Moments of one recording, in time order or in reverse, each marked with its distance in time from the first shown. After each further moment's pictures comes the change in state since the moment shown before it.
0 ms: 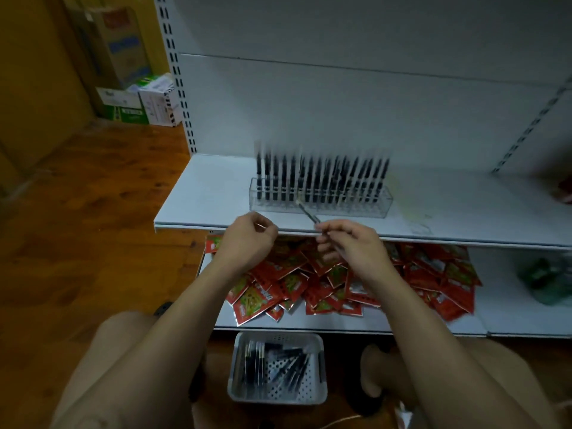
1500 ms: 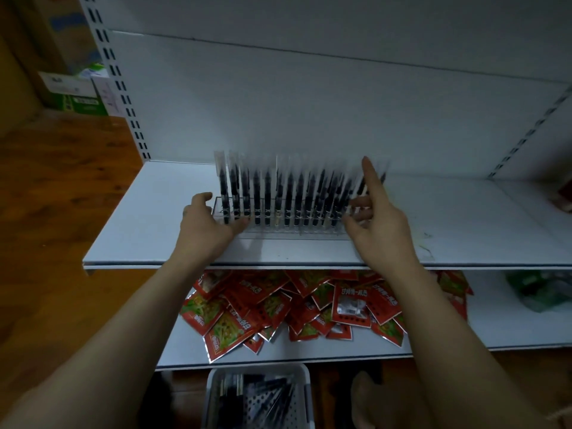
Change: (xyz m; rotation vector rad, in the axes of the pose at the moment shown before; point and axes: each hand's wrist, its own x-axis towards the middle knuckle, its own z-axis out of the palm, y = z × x) left_hand 0.108 -0.009 0.003 -0.067 0.118 -0.057; right_hand 0.090 -0.005 -0.052 -0.620 0.256 -0.305
